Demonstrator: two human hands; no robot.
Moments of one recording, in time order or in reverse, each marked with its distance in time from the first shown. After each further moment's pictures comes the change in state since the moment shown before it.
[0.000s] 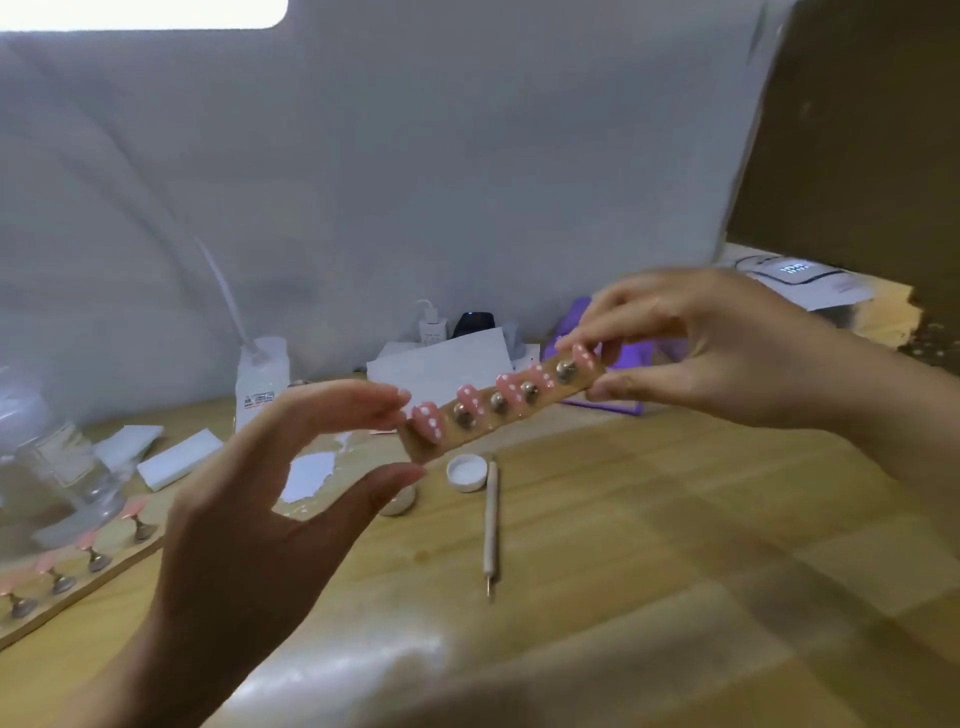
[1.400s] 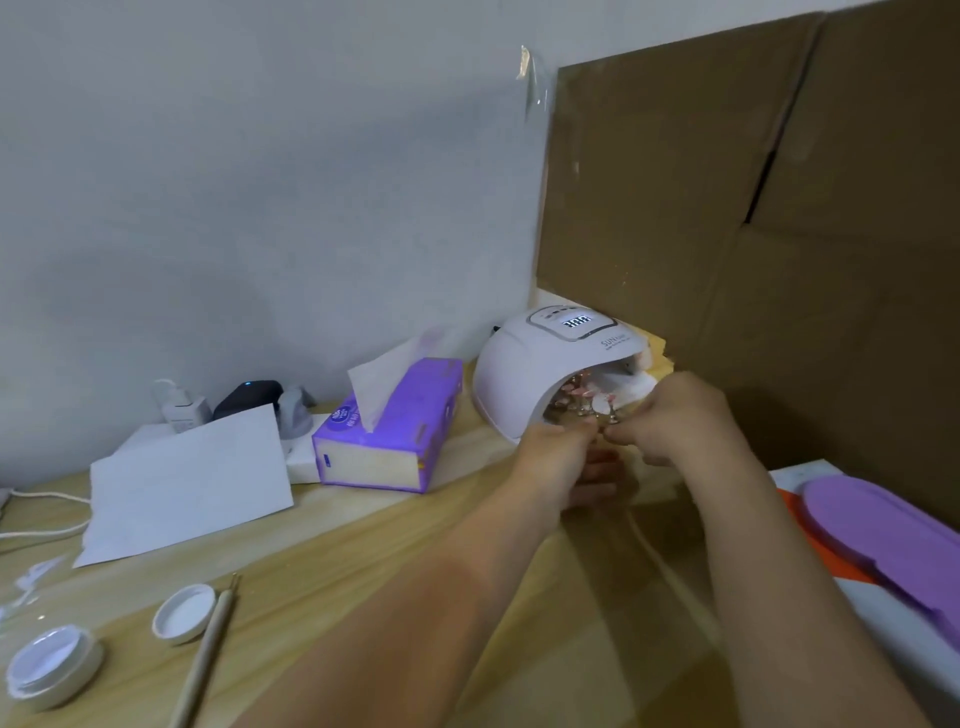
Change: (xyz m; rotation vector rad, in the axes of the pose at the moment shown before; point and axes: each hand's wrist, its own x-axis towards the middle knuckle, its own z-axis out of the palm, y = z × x) left_hand 0.114 0.085 0.330 -0.961 -0.548 -1.101; right_hand -0.079 0.178 -0.039 -0.070 0.359 1.206
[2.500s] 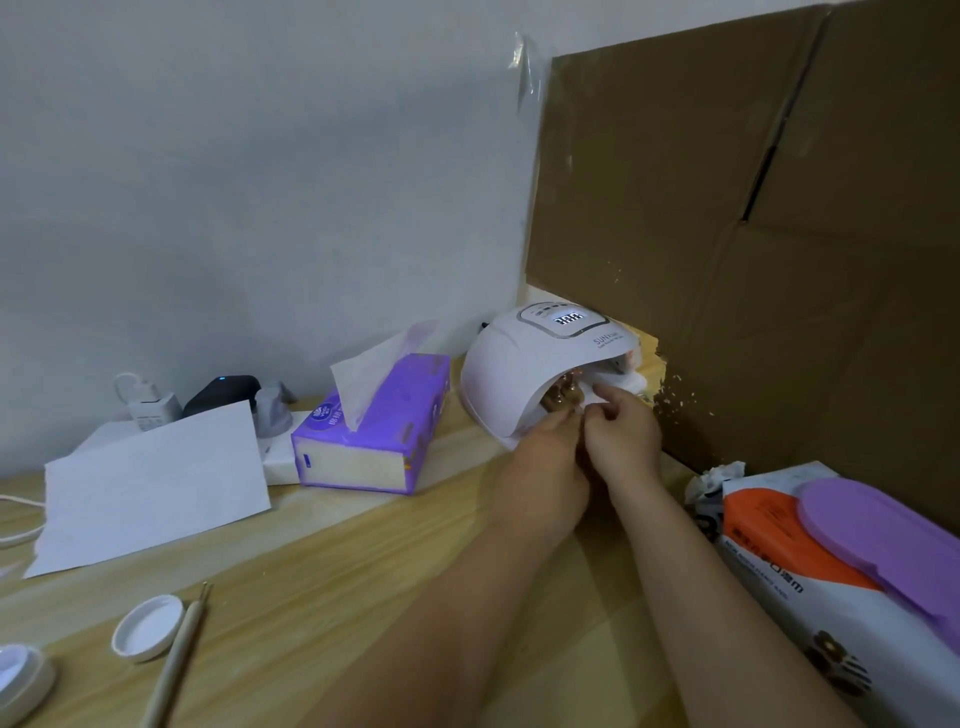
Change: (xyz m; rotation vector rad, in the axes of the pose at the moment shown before) left_hand 0.011 -0.025 -0.017 1.045 0.098 0.813; right_hand 0.014 0.006 0.061 0.537 0.191 -0.018
